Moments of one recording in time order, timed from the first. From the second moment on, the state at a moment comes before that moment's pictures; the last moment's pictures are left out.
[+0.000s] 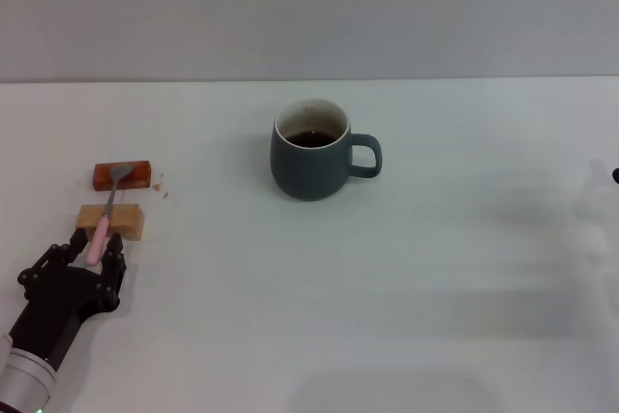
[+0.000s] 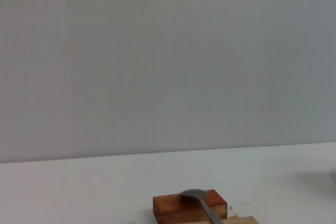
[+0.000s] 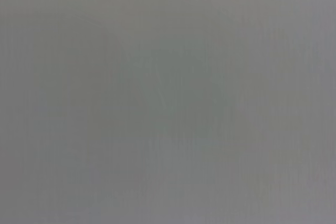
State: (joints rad) left arm -0.15 -2.07 -0.70 -0.37 2.30 1.05 -0.01; right arm 0.38 2.08 0.88 0.23 -2.23 -1.15 0.06
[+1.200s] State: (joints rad) left arm -0.15 -2.07 -0.69 -0.42 2.31 1.05 0.10; right arm 0.38 2.08 0.87 0.23 -2.23 -1.15 0.06
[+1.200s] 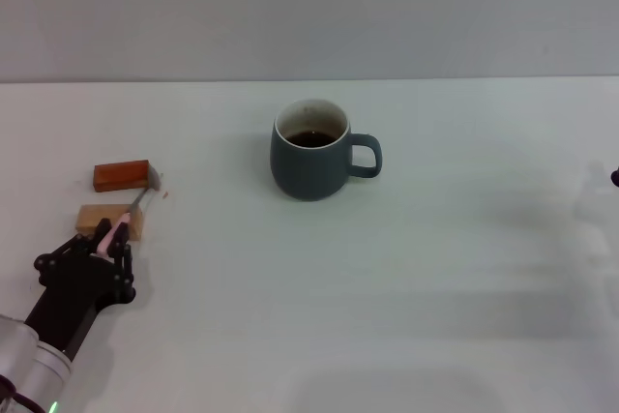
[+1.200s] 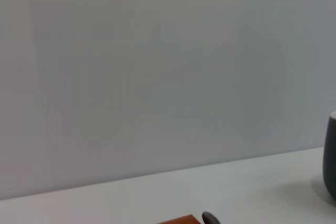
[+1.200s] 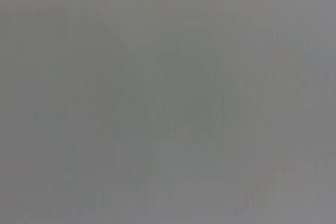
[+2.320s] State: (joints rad) left arm -0.15 -1.93 -0.73 -0.73 2.39 1.01 0.11; right arm 0.39 2.08 0.88 0.22 -2.23 -1.15 0.06
